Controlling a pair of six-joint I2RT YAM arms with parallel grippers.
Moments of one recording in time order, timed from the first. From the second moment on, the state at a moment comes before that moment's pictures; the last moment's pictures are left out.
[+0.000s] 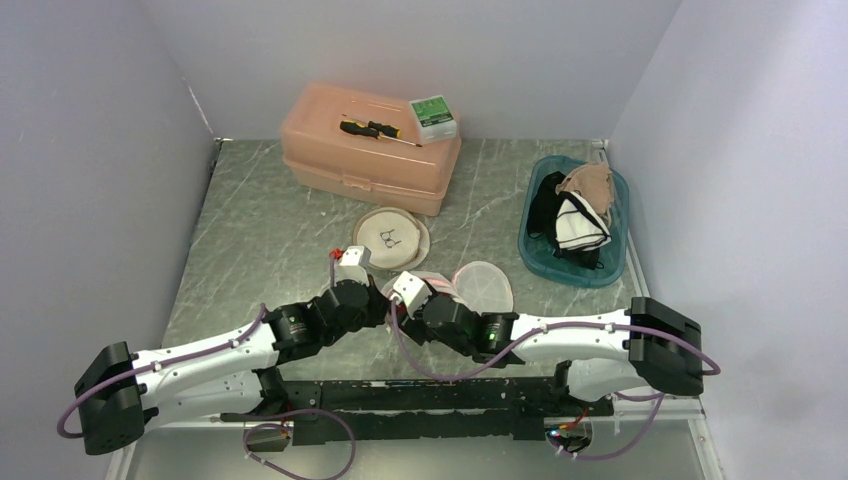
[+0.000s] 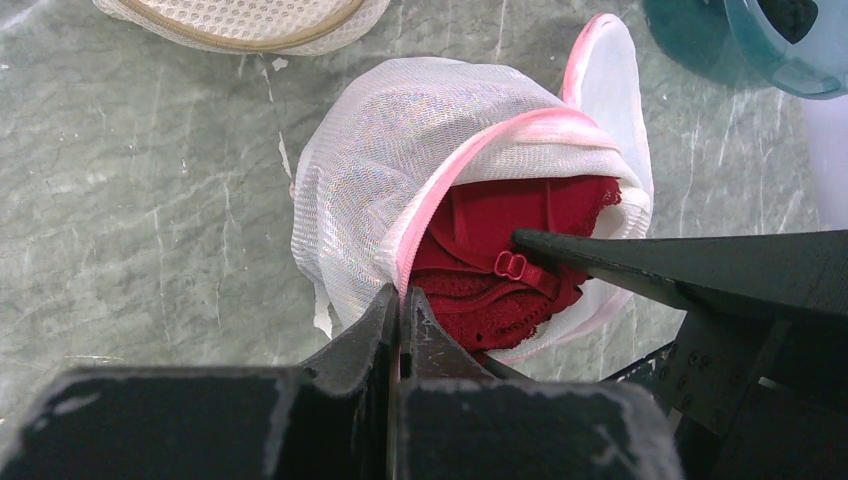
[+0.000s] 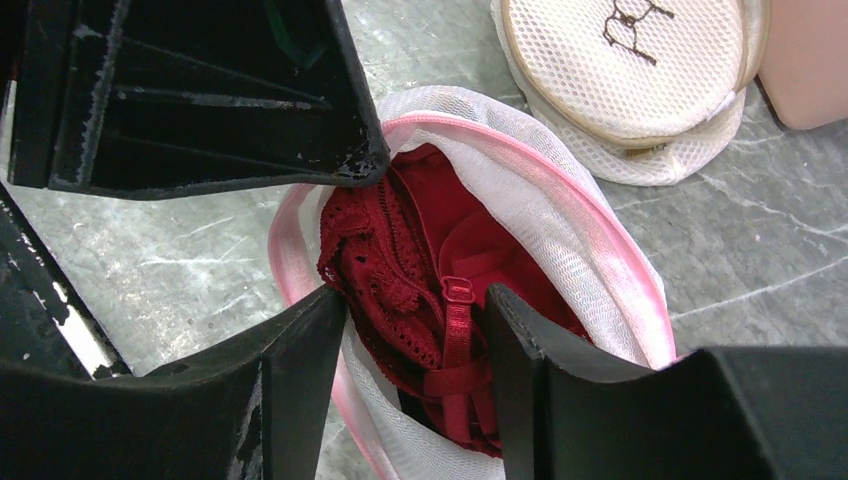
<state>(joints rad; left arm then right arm) -1.05 0.94 0.52 -0.16 -0.39 -0.85 1.28 1.31 0.62 0.16 0.38 0.02</state>
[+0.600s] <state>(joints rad) -1.05 0.94 0.51 -0.16 -0.36 -0.86 1.28 1.28 0.59 0.19 0.41 0.03</state>
